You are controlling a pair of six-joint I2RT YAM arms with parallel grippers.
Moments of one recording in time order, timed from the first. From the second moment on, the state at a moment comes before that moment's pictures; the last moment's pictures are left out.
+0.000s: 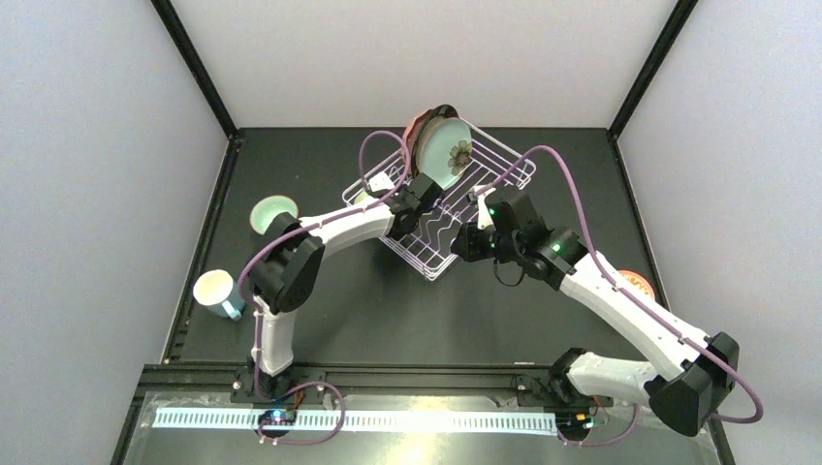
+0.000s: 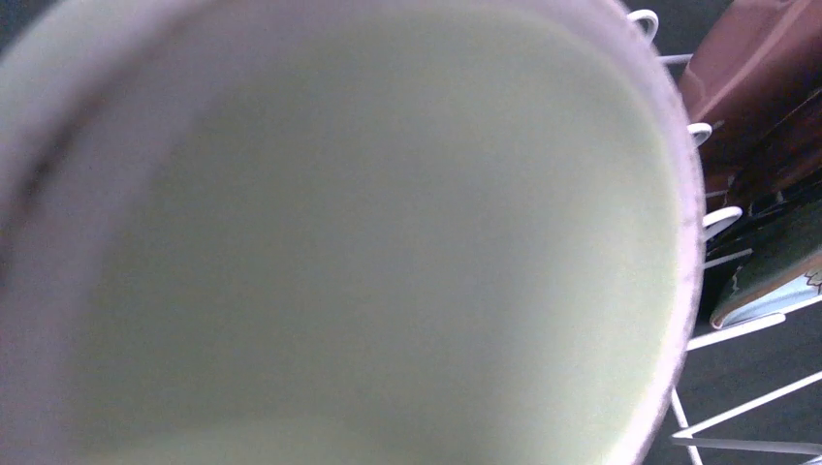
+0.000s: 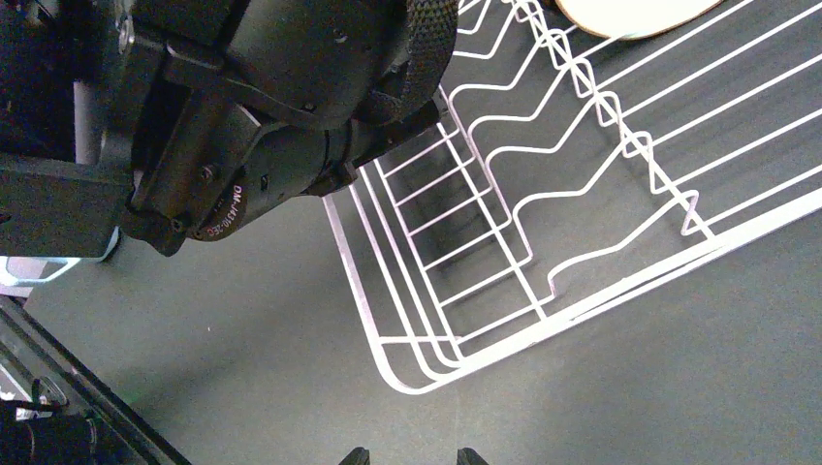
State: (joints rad) left arm -0.74 2.01 1.45 -0.59 -0.60 -1.31; right arm 0.70 1.14 1.06 -0.65 -0.08 0.48
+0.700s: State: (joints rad) left arm -0.75 1.99 1.46 -0.58 -0.59 -1.37; right arm 0.70 1.12 1.06 -0.65 -0.08 0.48
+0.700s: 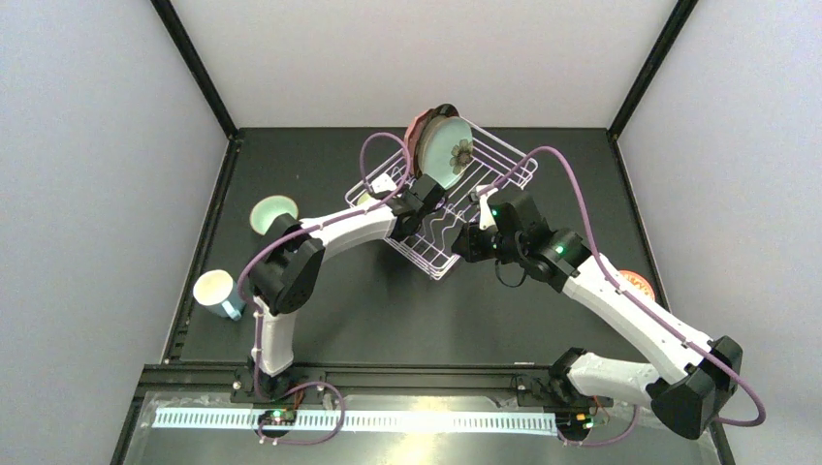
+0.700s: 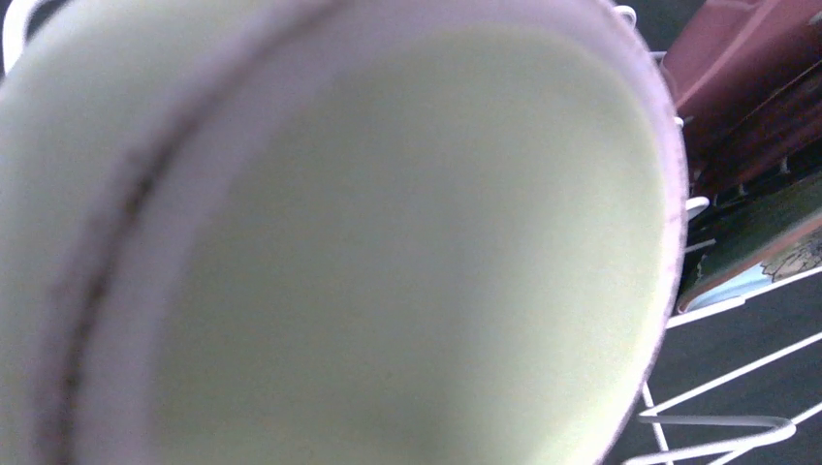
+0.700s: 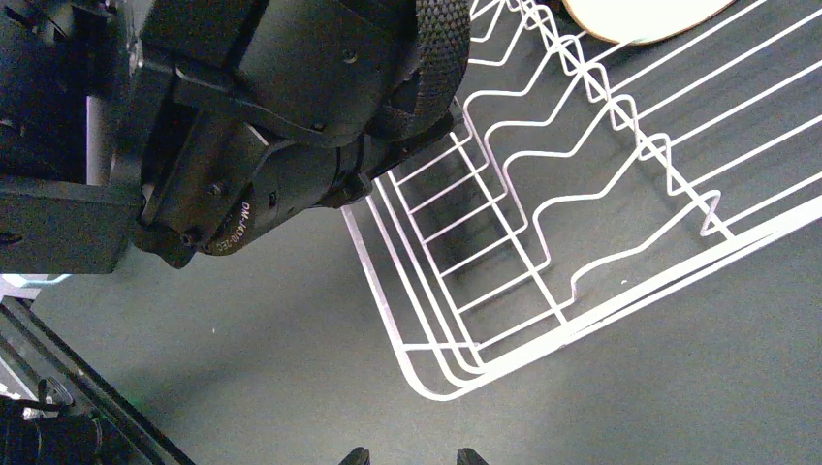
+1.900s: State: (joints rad) left arm -0.78 1.99 1.58 -0.78 -0.73 -1.29; right arm 0.70 1.09 1.06 -0.65 -0.08 0.48
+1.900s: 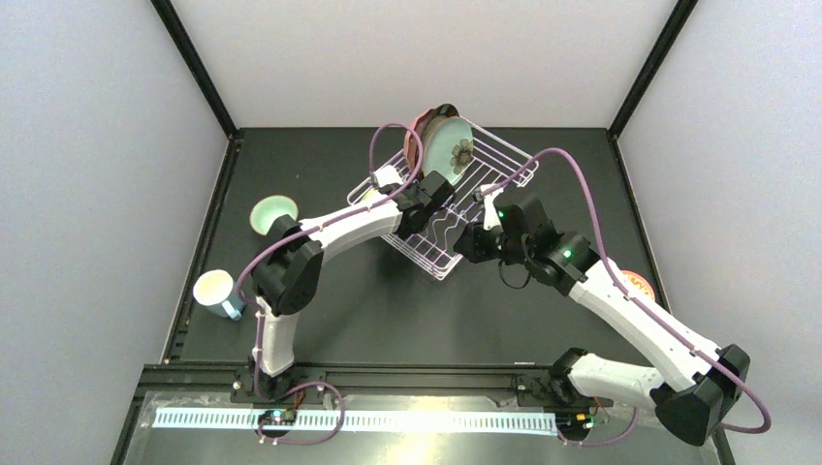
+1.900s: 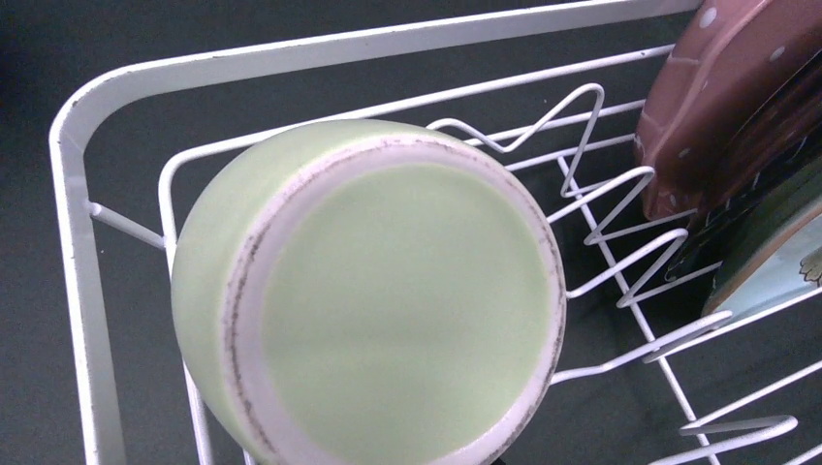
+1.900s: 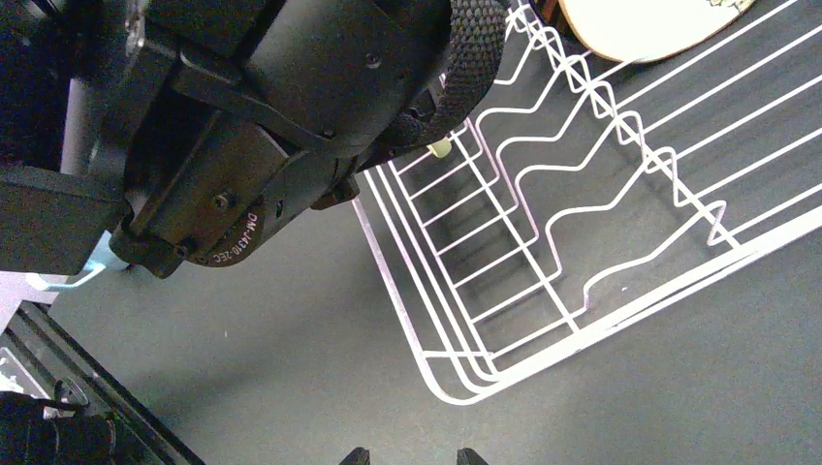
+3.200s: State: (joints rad) left arm -0.76 1.89 1.56 -0.83 -0.82 -1.27; right arm 0.70 1.03 1.04 -0.68 -0.09 0.50
